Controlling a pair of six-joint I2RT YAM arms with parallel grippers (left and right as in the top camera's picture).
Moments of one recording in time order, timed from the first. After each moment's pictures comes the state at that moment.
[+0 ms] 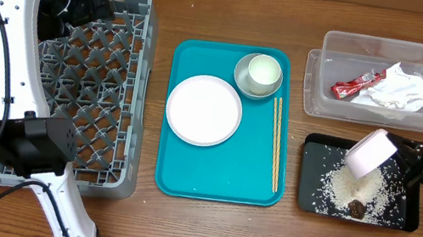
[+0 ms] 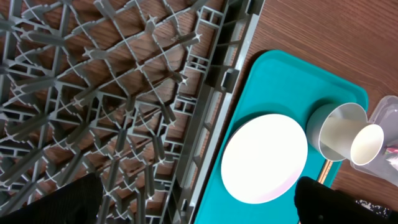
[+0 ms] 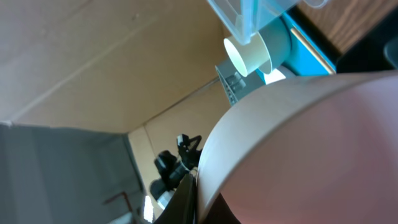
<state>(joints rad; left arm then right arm) 0.22 2.14 2.51 -1.69 0.25 -0.23 -0.71 1.85 1.15 -1.54 -1.45 -0.16</state>
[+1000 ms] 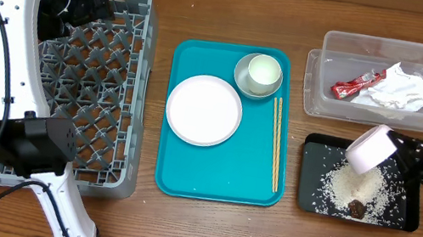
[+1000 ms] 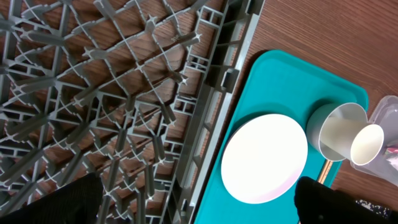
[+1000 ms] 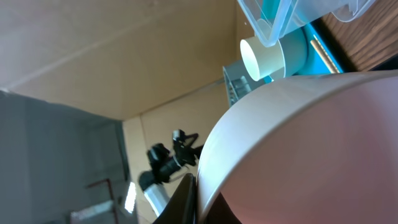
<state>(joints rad) 0.22 2.14 2.51 -1.69 0.25 -0.23 -0.70 1.86 1.15 -1.64 -1.49 -0.47</state>
